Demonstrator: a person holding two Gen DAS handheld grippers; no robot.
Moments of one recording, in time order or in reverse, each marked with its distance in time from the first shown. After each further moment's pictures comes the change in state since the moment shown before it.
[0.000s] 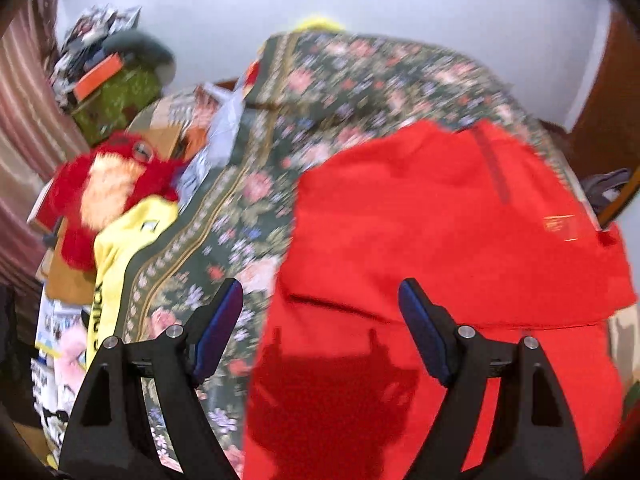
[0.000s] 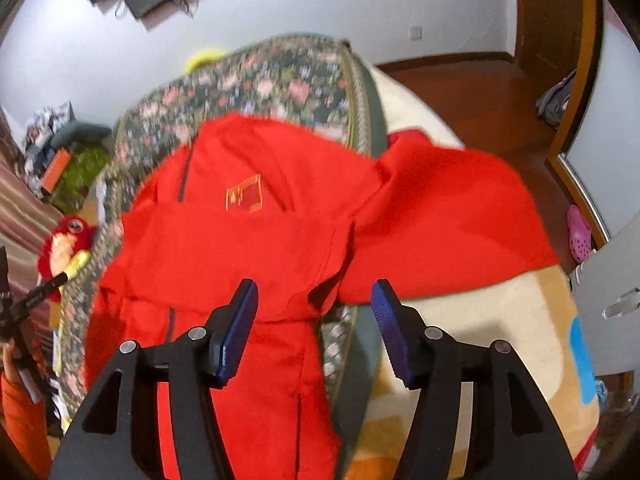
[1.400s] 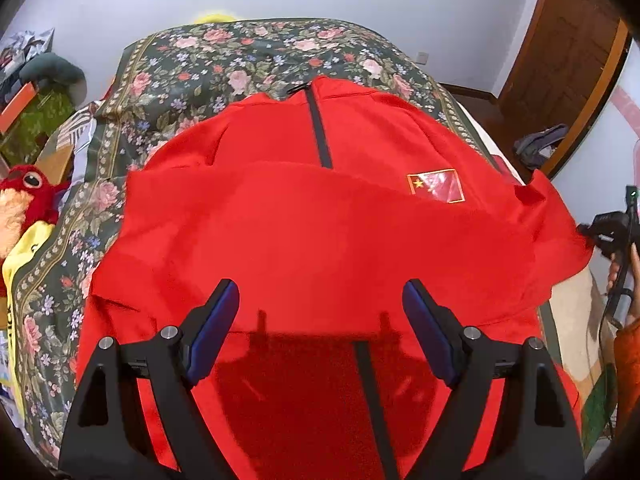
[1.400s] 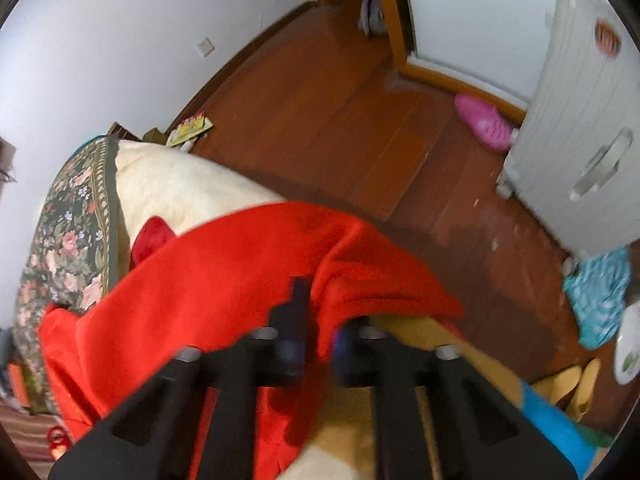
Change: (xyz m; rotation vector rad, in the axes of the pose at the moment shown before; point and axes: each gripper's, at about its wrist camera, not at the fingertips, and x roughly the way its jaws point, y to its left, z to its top) left arm 0.038 -0.161 -0.023 0.118 0.053 -0.212; right arm 0.073 -0.201 0.042 0.574 -0.054 -0.299
